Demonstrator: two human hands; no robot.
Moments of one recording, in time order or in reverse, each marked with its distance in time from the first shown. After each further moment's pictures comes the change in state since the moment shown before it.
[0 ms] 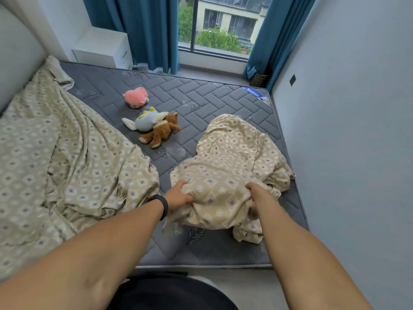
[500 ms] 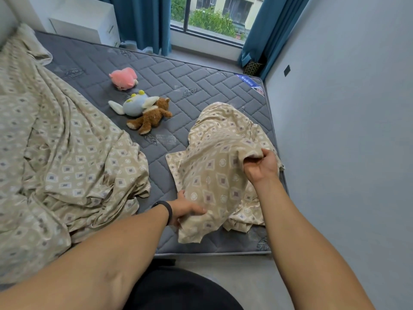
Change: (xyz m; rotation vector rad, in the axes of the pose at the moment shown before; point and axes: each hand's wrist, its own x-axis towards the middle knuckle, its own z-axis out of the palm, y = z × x) left_hand 0.010 -0.030 0.059 -0.365 -0.248 -0.334; right_hand -0.121 -0.060 0.015 1.023 -0.337 -0.297
